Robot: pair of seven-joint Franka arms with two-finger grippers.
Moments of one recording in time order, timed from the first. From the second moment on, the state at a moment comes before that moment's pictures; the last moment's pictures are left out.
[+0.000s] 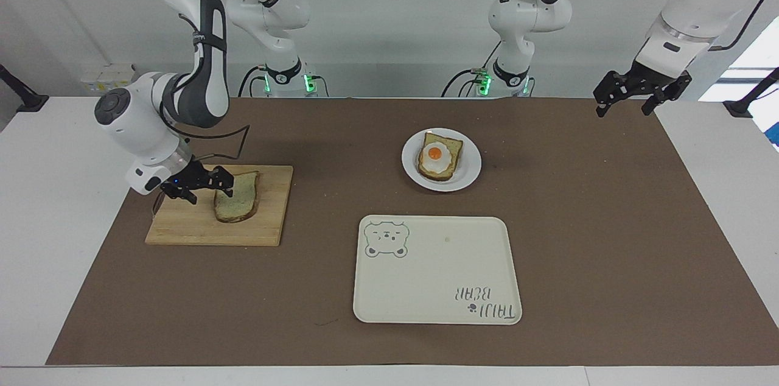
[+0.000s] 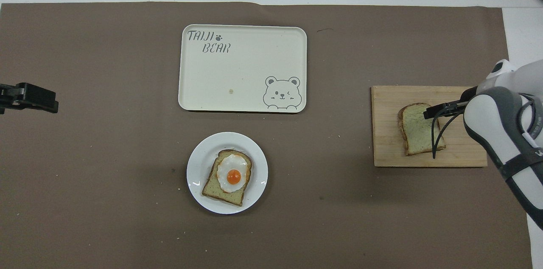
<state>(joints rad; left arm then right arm) -0.01 -0.01 -0.04 -1.55 0.03 1.52 -0.01 -0.05 0.23 -0.13 -1.97 0.19 2.13 -0.44</state>
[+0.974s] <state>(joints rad) -0.01 -0.01 -0.04 -1.55 0.03 1.52 -0.01 -0.08 0.28 -0.13 -2.01 0.19 2.16 -0.53</state>
